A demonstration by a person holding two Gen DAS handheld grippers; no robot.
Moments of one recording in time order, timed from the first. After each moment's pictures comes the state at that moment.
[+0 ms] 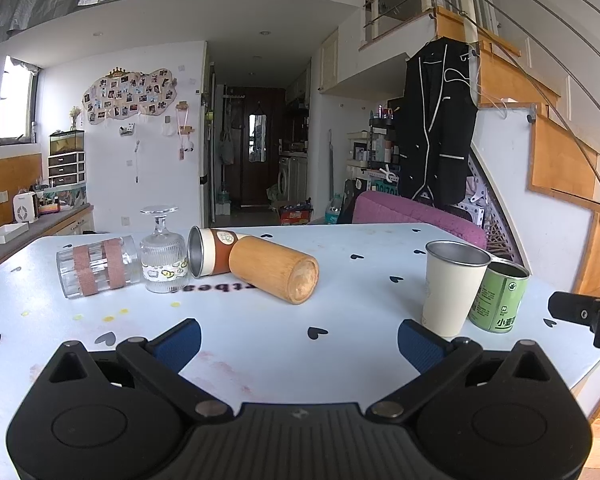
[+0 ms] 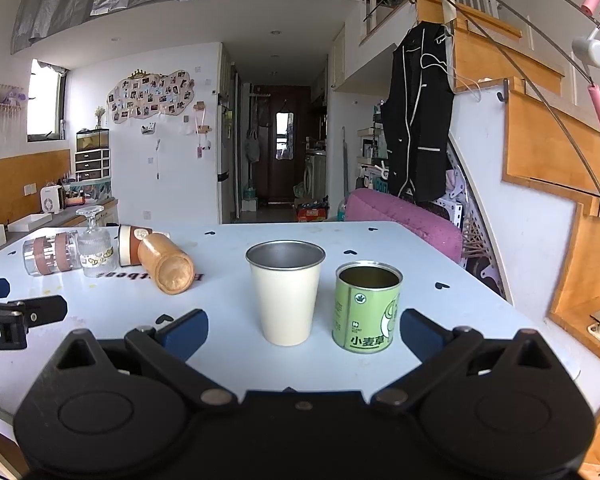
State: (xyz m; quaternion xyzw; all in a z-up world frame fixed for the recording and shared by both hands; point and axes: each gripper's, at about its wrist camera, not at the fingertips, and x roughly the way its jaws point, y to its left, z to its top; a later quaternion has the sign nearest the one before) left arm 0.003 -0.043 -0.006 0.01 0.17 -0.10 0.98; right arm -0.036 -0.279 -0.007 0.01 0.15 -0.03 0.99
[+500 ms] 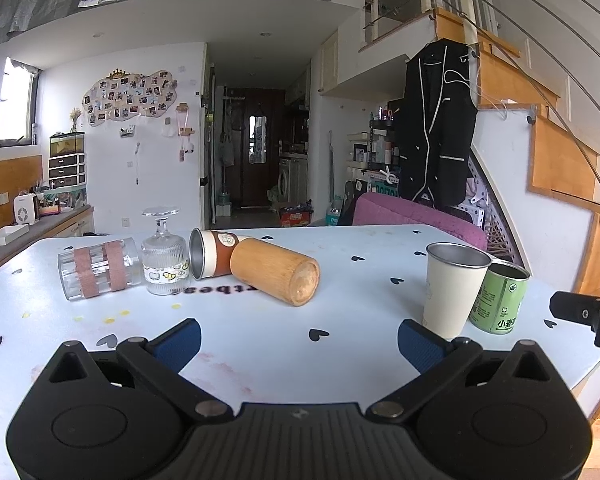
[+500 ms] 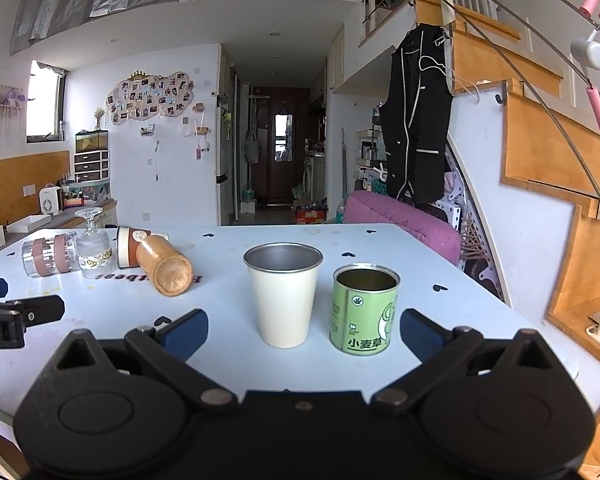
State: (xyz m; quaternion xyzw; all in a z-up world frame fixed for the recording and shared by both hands) left arm 0.003 -0.042 -0.008 0.01 0.17 -0.10 0.98; right arm -0.037 -0.279 -0.006 0.01 0.15 -0.03 0.99
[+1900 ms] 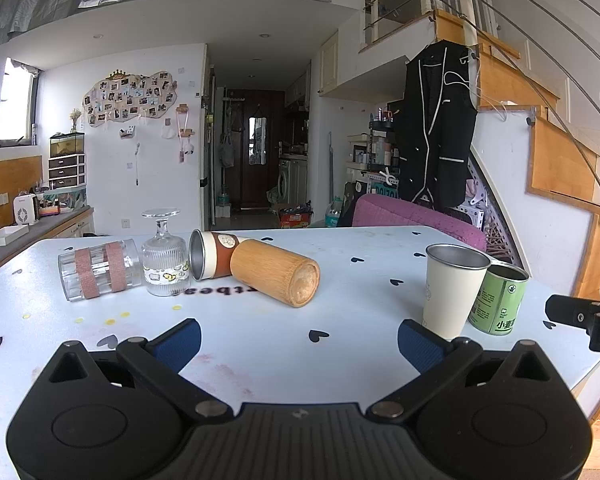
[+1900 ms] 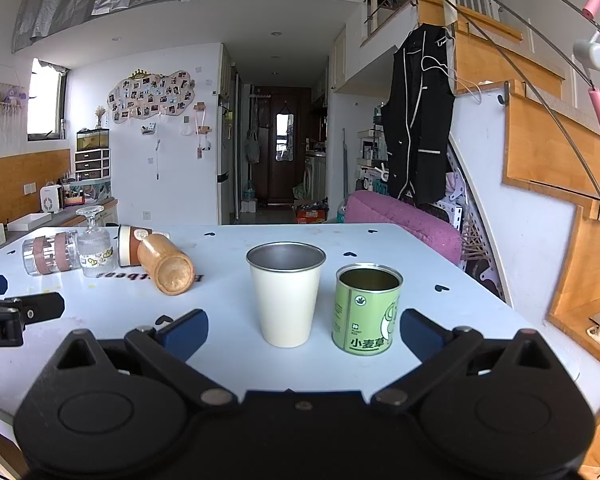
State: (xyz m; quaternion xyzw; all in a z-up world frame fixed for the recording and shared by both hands) left arm 0.002 -0.040 -0.005 0.01 0.17 -0.10 0.98; right arm -0.036 -0.277 -0.006 0.01 0.15 -0.03 0.99
